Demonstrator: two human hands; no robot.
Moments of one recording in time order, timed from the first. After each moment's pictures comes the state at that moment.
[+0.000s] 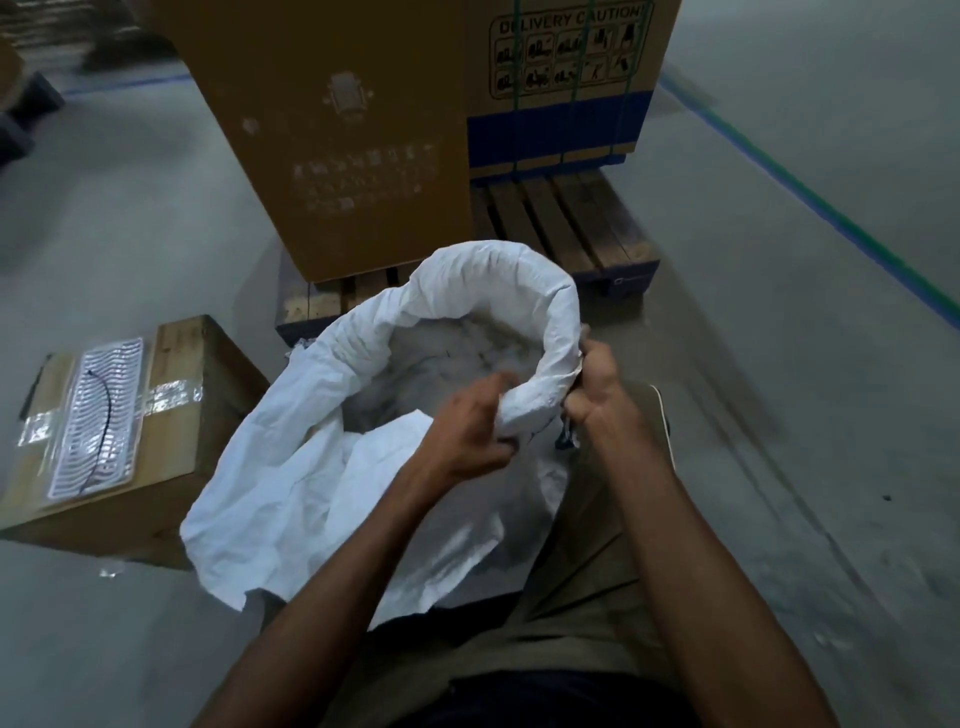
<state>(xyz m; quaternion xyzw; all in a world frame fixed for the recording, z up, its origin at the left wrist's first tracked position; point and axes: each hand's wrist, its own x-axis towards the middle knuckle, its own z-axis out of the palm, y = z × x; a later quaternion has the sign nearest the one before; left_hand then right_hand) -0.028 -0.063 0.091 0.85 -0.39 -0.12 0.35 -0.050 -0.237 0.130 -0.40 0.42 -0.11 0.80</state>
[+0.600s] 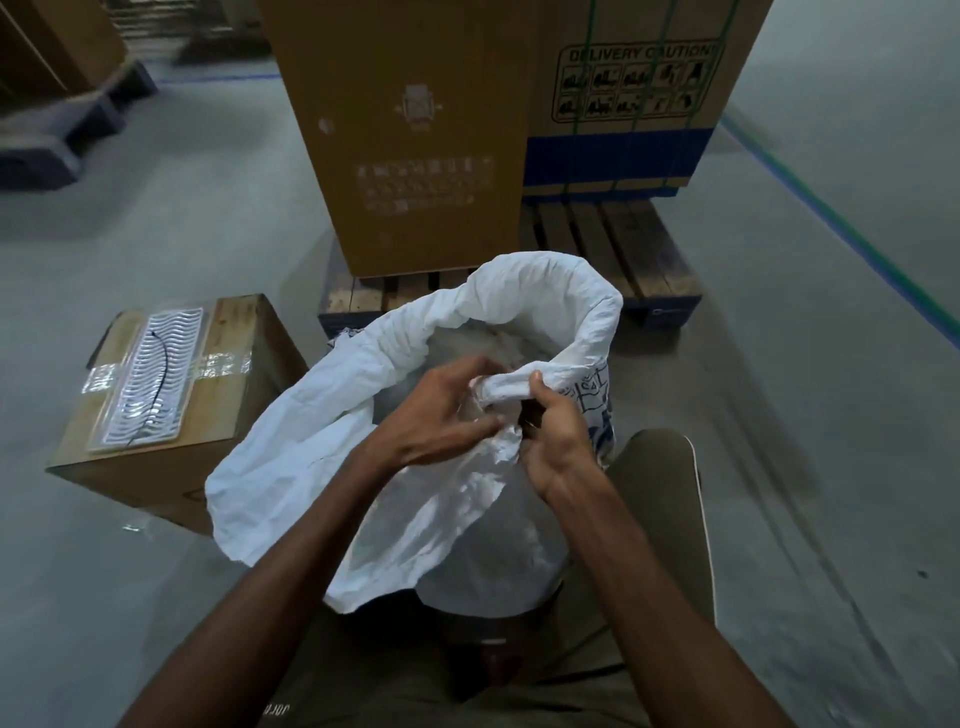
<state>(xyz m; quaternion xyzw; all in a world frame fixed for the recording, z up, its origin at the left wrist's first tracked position) -0.017 -0.004 0.144 0.82 -0.37 -0.09 0.43 -0.081 -0.145 0.141 -0.38 0.37 -0.01 0.85</state>
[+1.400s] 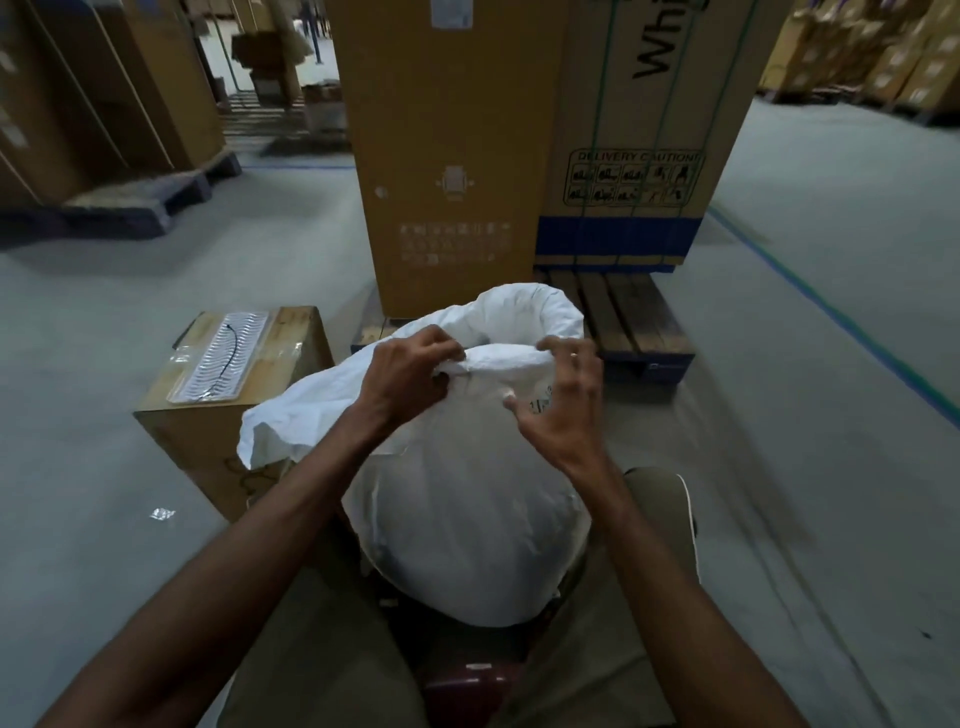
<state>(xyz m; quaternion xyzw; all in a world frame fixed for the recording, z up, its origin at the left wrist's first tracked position) -0.076 0.043 0.170 0.86 -0.37 0.27 0.22 -0.170 -0.165 0.152 -0.90 0.04 -0.30 0.31</state>
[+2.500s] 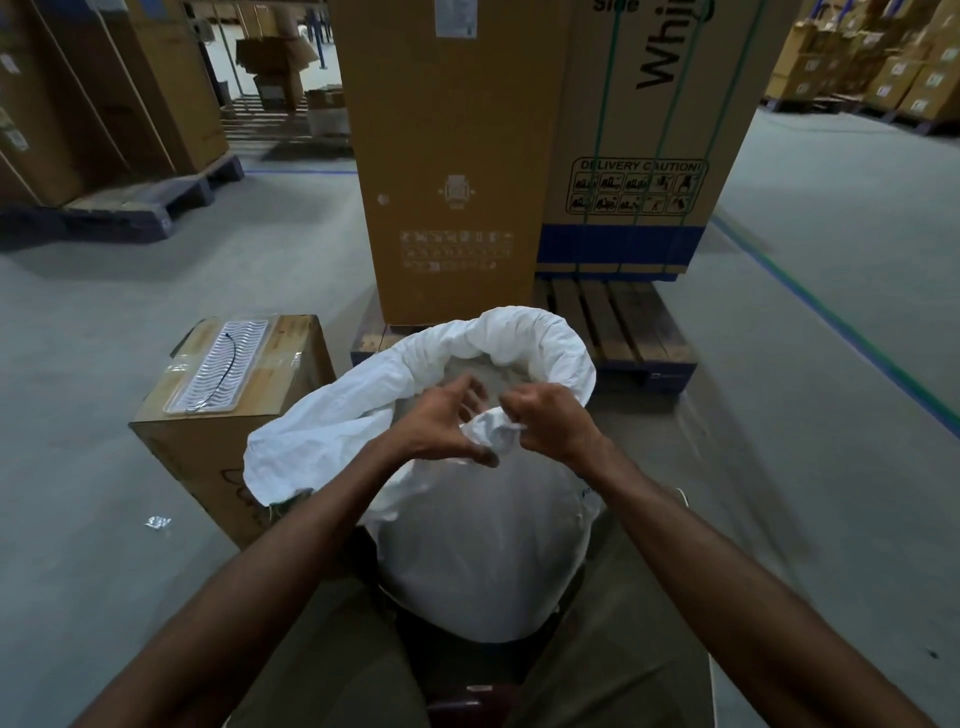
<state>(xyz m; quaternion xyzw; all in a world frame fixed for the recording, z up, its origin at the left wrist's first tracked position) -0.065 0.019 0.123 0.87 -0.31 -0.09 0.38 -0.113 -0.190 0.133 -0.95 -0.25 -0.18 0.09</state>
